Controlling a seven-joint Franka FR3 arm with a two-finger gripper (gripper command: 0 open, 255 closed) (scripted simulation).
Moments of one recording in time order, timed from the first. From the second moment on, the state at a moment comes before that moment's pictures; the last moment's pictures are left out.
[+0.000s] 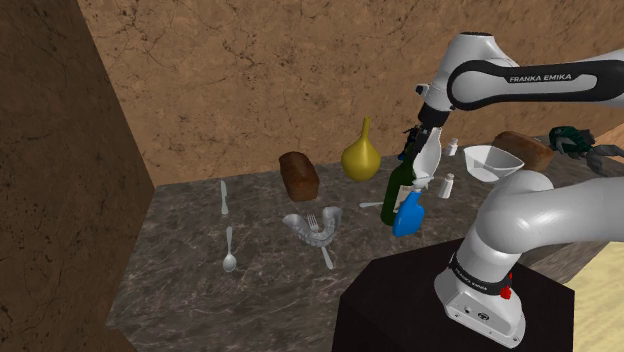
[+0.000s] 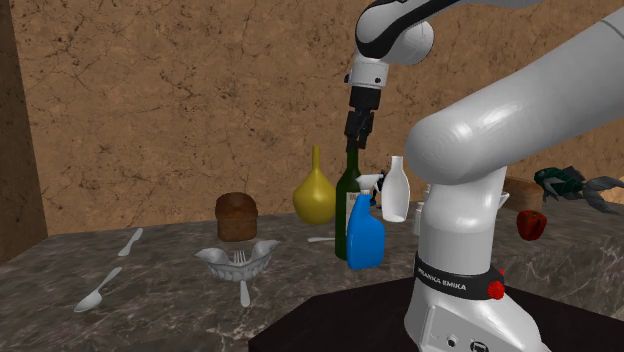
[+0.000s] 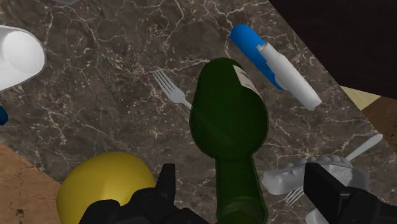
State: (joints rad) arm -0.07 -1.00 -0.37 -2.80 -0.30 1.99 -0.44
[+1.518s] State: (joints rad) arm -0.04 -1.00 -0.33 -2.65 -0.26 1.85 -0.44
